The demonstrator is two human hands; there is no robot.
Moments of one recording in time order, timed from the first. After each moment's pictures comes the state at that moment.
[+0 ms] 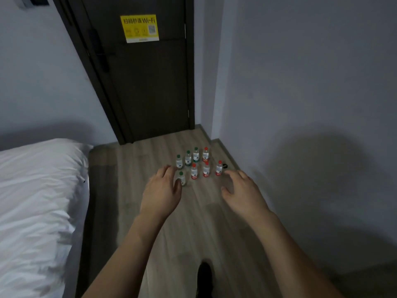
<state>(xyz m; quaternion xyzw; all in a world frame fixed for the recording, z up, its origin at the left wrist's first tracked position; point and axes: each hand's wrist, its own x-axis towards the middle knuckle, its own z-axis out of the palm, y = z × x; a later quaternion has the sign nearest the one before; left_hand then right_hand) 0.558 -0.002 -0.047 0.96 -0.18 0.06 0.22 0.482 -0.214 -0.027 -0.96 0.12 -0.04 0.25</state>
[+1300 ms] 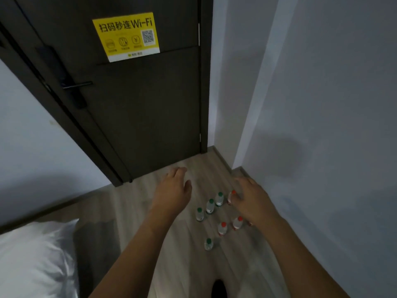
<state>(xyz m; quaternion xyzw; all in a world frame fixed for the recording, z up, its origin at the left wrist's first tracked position) 1.226 -0.028 -0.071 0.95 -0.22 -0.02 0.22 1.114 -0.224 -0.056 -0.94 0.19 0.03 0.29</state>
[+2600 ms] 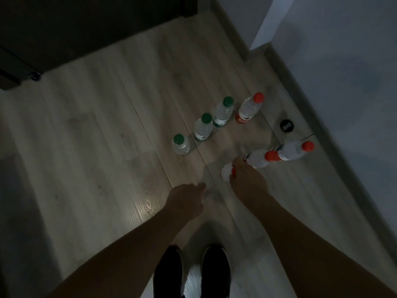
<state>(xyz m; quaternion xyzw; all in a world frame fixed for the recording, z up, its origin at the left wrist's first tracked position) 1.277 -0.132 -0.757 0.86 -0.36 -0.35 -0.02 1.228 -0.307 -0.744 -0.90 0.27 0.25 0.23</state>
